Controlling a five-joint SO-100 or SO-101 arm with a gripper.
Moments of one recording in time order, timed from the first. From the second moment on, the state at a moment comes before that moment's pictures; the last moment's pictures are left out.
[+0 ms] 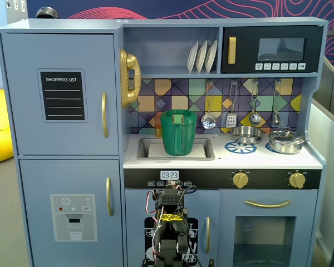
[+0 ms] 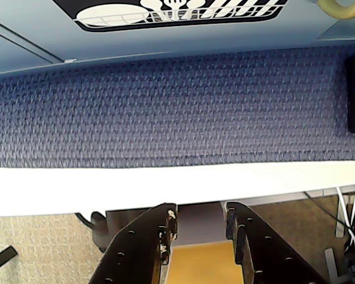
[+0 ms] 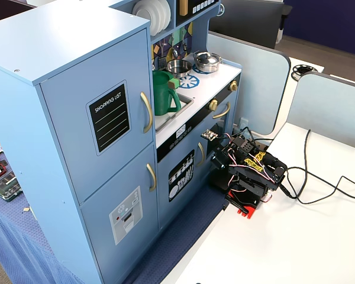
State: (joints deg) arm 0.9 182.5 171.4 78.0 -92.0
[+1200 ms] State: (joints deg) arm -42.6 145.0 120.8 15.6 -98.1
